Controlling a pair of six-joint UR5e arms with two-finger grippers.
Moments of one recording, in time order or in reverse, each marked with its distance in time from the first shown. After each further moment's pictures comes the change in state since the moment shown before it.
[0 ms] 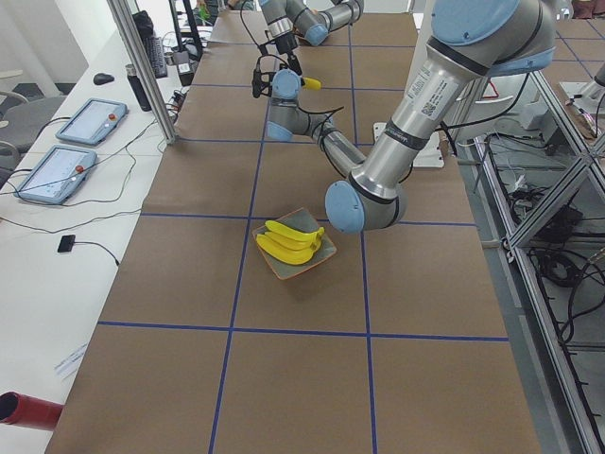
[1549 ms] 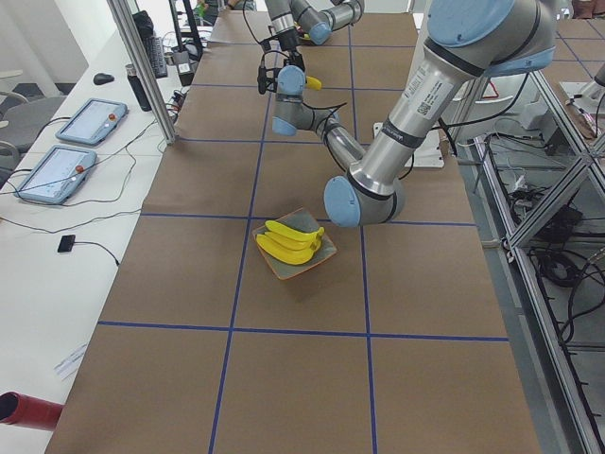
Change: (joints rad) left arm 0.041 -0.031 0.012 0.000 0.039 -0.027; right arm -0.010 0.000 0.040 0.064 -0.027 0.012
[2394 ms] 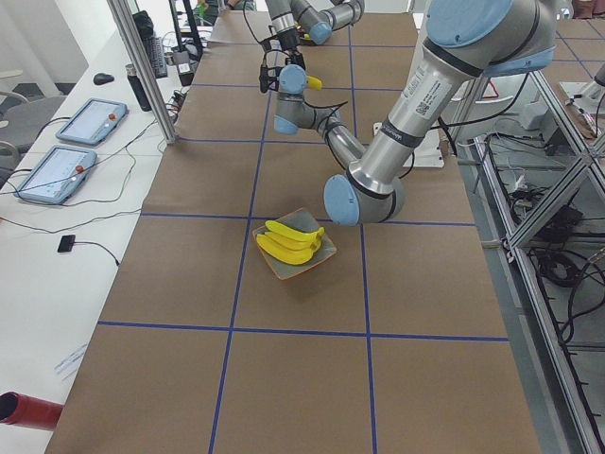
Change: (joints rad) left arm 0.011 -0.010 0.004 0.000 0.006 -0.001; right arm -0.001 0.000 0.003 0.001 0.003 0.000
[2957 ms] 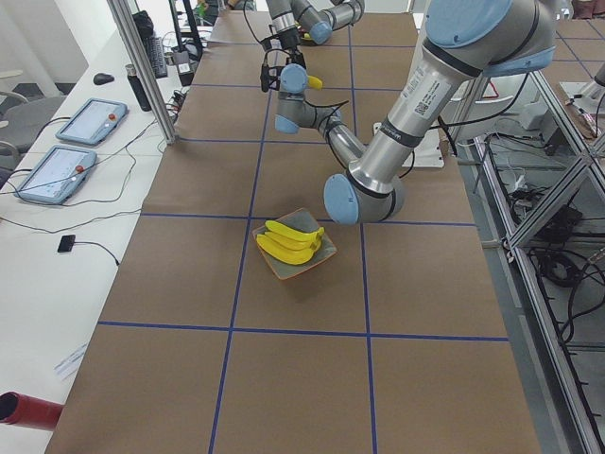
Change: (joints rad) left arm 0.011 -0.006 0.002 0.000 0.011 0.000; right arm 0.000 0.000 0.005 0.000 0.001 -0.001
